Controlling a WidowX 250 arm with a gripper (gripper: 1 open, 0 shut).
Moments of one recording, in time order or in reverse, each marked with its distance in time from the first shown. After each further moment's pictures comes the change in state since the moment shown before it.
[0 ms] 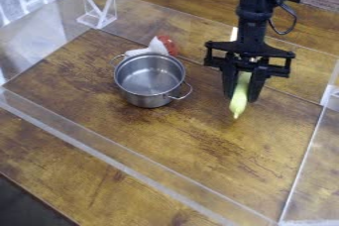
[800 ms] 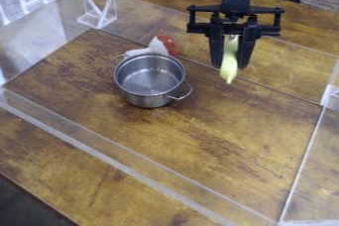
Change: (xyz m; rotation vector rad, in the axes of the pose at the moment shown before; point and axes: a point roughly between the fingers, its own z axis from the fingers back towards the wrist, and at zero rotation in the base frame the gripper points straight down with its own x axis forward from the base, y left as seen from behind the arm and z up) arm -0.013 0.018 0.048 -0.034 0.089 0.161
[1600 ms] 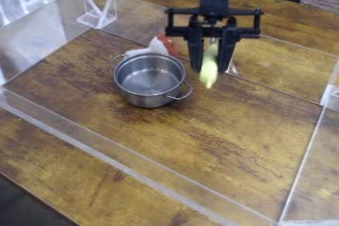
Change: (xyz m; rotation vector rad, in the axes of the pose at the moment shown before) arm -0.020 0.021 -0.002 -0.015 -0.002 -0.013
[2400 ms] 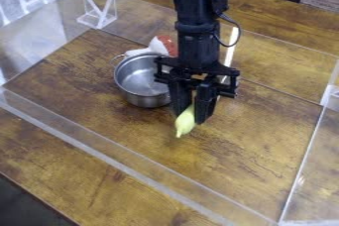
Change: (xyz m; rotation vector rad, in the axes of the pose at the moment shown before) arm -0.010 0.012 -0.054 -0.024 -0.018 -0.482
